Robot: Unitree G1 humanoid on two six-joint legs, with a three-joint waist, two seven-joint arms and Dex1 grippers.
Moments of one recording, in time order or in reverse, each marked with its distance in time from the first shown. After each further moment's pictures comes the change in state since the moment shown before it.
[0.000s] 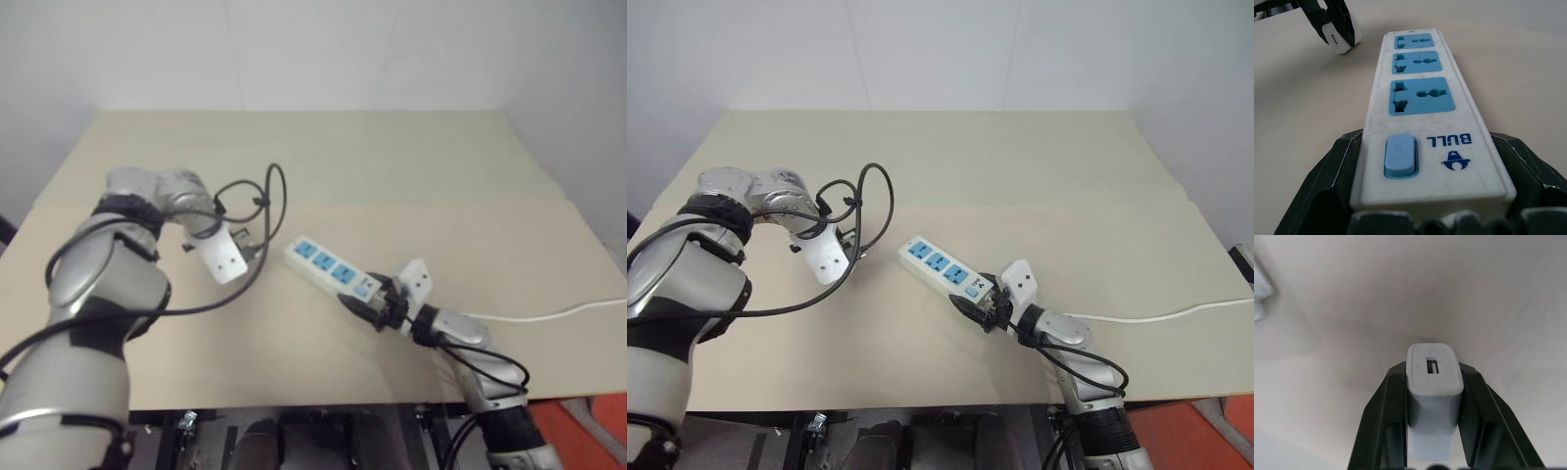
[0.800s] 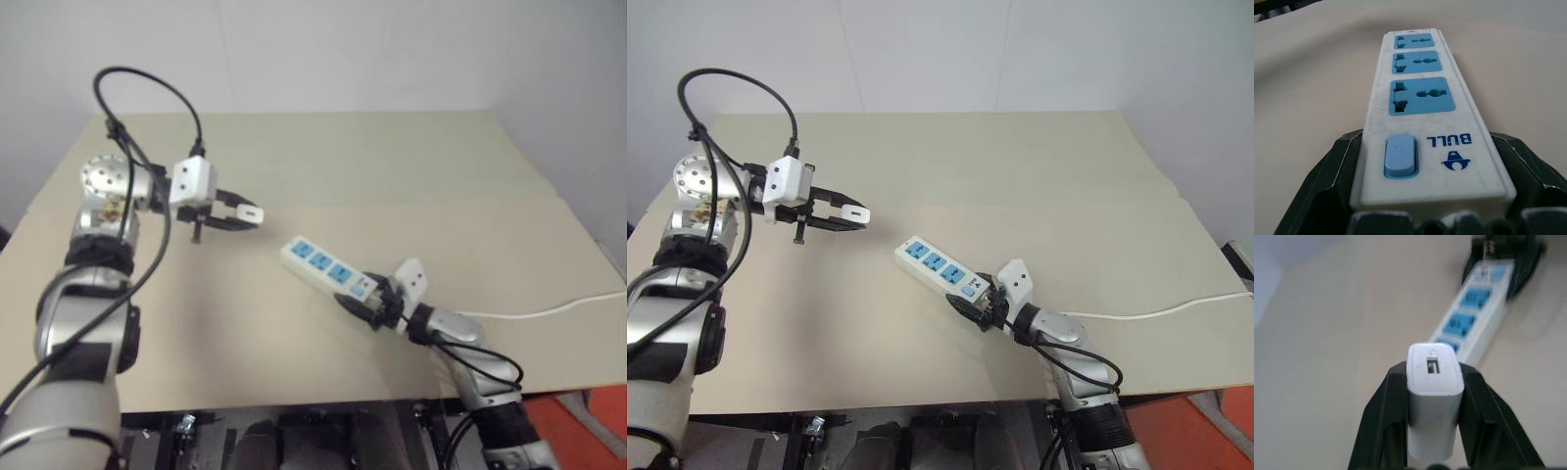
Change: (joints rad) left arm 0.456 0.093 0.703 -0.686 -1.067 0.984 -0.573; right arm -0.021 0.011 0.020 0.040 -0.004 -0.025 0.014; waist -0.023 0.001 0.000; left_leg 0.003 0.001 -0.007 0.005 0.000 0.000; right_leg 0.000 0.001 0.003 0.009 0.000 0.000
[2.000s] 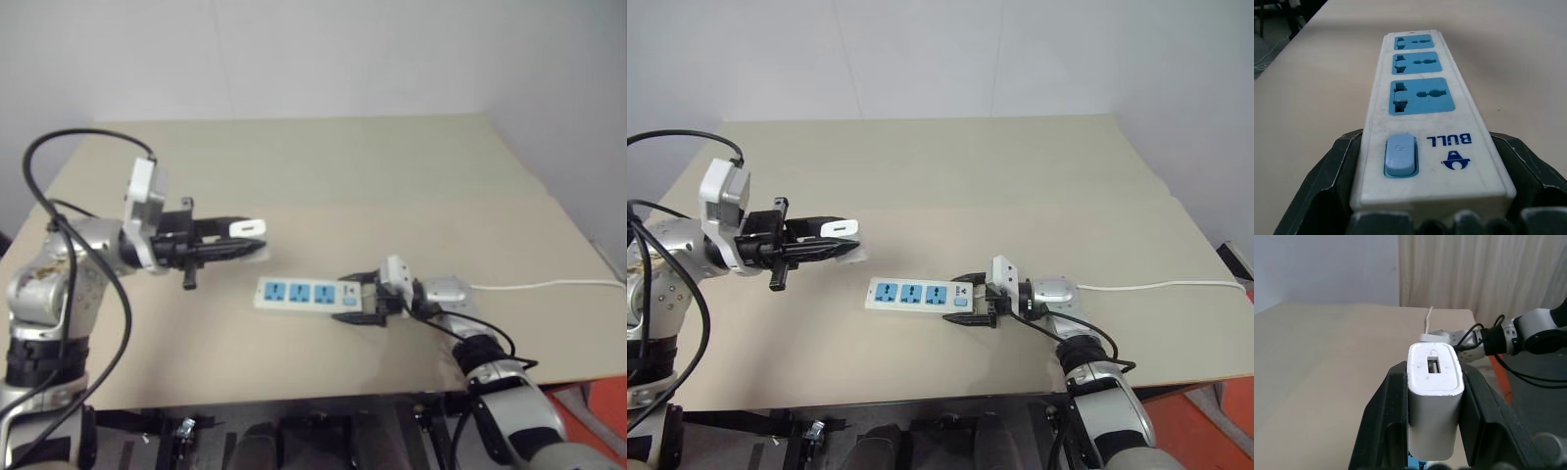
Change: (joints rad) left arm 0.448 0.105 0.207 -0.855 -0.471 0.765 0.320; right arm -0.414 -0.004 0.064 0.808 -0.056 -0.599 0.686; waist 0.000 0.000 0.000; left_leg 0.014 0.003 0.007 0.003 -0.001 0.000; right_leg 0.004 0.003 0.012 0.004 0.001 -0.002
